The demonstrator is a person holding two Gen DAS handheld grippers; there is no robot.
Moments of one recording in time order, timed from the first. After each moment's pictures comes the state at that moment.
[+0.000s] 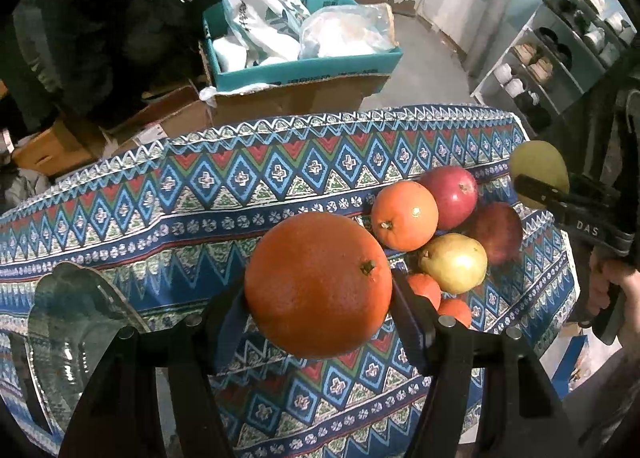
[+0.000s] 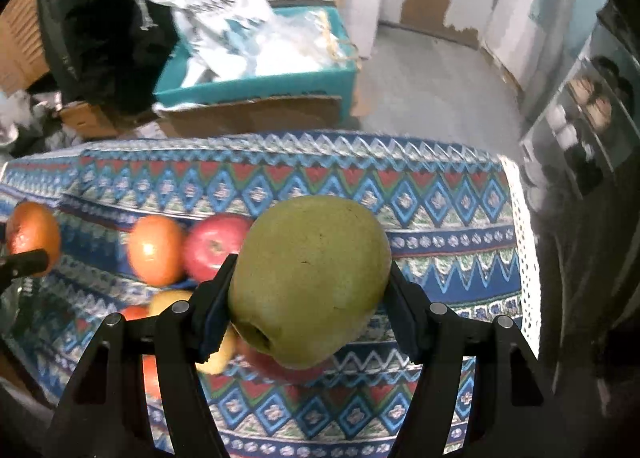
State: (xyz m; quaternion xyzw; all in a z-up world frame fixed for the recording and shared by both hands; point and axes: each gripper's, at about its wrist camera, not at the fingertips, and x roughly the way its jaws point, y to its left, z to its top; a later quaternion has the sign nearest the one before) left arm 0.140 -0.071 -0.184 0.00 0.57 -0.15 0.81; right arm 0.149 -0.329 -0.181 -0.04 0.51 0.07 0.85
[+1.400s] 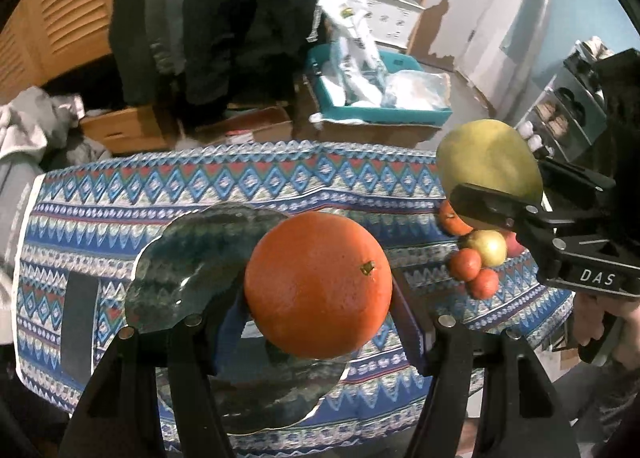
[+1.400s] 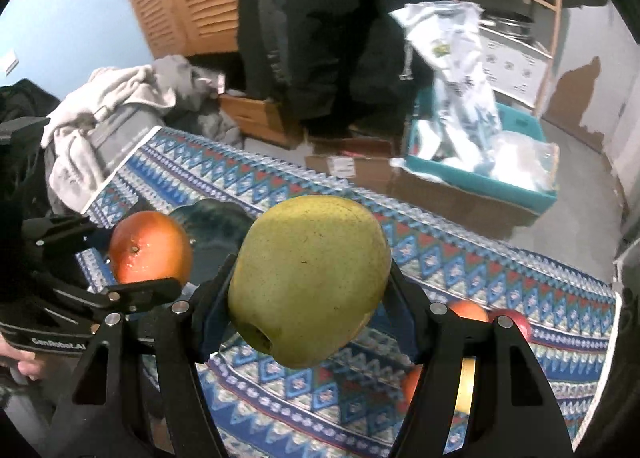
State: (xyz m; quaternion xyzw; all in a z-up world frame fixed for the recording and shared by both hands) left arm 0.060 0.079 -0.129 -0.05 0.51 -0.08 0.85; right arm 0.110 -0.076 -0.107 -0.07 0.45 0.30 0.84
